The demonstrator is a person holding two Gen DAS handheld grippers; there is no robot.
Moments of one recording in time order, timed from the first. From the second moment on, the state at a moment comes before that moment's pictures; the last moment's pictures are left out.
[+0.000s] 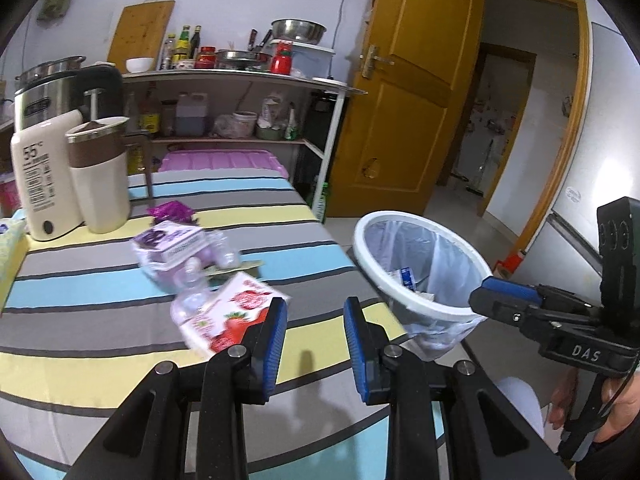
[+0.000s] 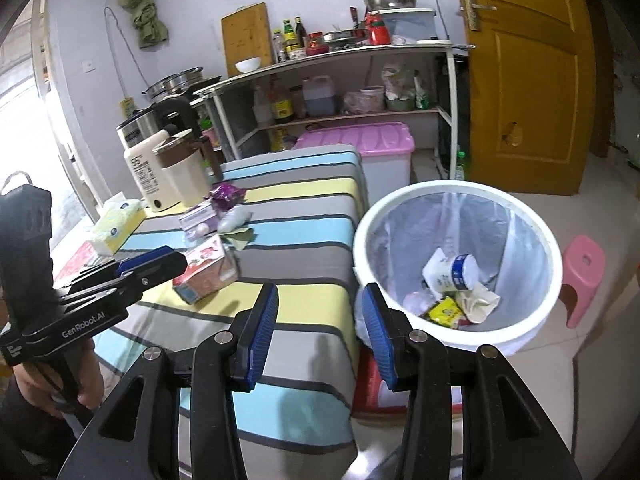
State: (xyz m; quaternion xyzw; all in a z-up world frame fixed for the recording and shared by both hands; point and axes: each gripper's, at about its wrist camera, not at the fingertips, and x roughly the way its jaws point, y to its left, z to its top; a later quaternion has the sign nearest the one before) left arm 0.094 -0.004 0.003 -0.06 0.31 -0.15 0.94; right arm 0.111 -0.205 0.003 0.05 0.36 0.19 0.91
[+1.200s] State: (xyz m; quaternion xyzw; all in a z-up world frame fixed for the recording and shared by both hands) left arm 0.131 0.003 -0.037 0.00 0.38 -0.16 0.91; right arm 0.129 -0.185 -0.017 0.04 0.38 0.22 0.90
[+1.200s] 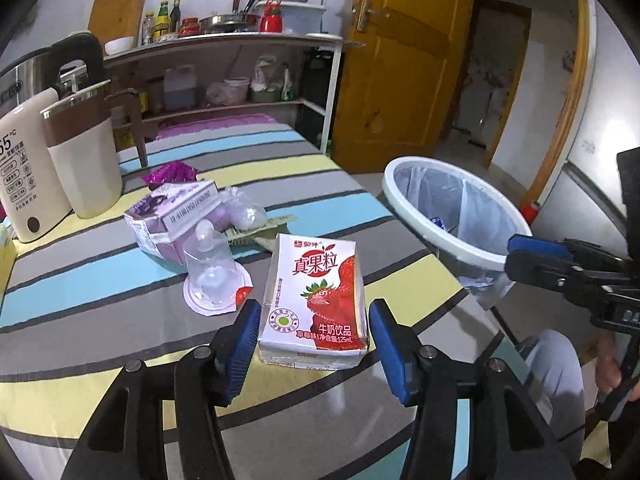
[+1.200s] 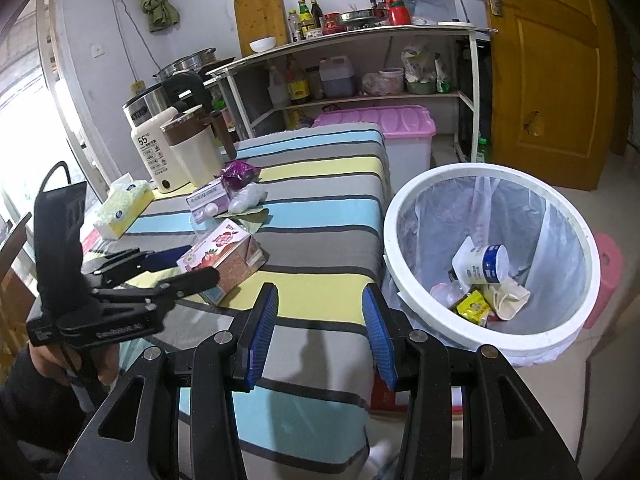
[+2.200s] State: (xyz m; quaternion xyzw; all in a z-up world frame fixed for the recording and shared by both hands) left arm 0.071 0.083 -0.012 -0.08 0.33 -0.02 0.94; right arm 0.143 -0.100 -0.012 -0.02 0.39 0.29 0.87
